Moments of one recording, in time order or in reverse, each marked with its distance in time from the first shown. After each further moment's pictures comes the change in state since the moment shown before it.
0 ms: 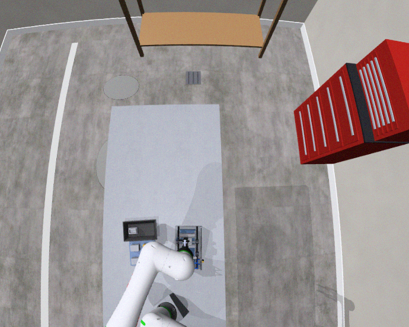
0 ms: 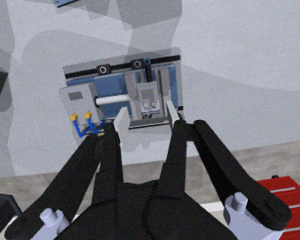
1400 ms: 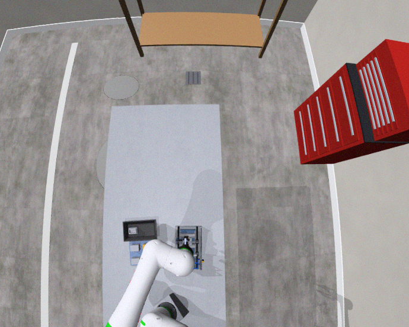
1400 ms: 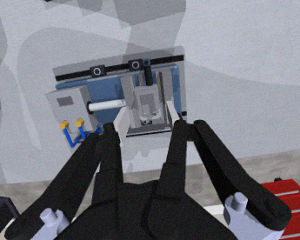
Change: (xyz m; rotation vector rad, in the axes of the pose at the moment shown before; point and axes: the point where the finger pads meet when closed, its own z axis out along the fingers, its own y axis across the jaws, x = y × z) arm 0.000 0.000 0.040 0.000 0.000 0.000
